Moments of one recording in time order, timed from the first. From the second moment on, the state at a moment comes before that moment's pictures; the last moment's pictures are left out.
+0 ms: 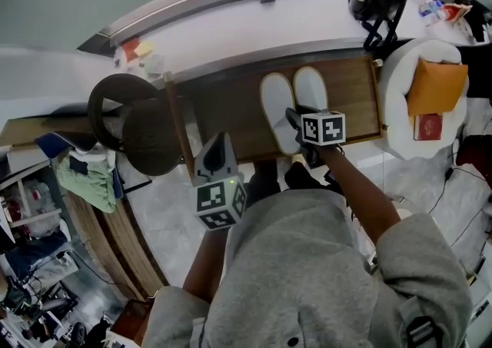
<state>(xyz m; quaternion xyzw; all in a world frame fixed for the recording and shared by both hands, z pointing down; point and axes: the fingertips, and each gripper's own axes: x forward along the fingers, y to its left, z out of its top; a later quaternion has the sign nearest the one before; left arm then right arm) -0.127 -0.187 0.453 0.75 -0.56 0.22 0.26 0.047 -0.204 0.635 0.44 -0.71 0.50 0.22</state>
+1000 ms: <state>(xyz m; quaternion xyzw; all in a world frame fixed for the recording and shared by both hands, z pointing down) -0.012 -0.107 0.388 0.78 -0.57 0.15 0.20 0.232 -0.126 0.408 0.51 -0.83 0.17 0.14</state>
